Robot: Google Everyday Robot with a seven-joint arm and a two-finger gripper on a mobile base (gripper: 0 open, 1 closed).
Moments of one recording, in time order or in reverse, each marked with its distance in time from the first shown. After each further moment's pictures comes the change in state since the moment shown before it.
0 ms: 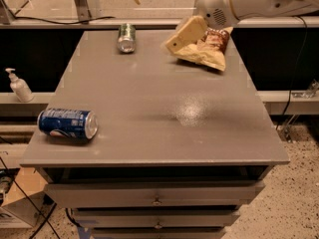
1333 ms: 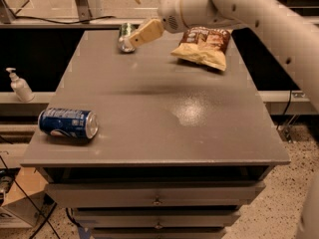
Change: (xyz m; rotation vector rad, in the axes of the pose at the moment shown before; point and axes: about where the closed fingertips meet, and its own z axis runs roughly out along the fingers) arm -0.013 -0.034 0.119 0.017 -0.131 0.098
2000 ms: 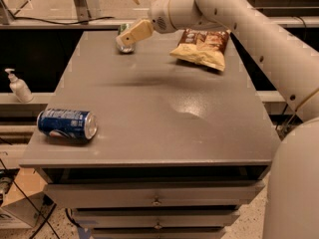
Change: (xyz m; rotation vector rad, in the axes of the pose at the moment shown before) arm -0.003 -0.010 0.050 -0.026 -0.042 0.023
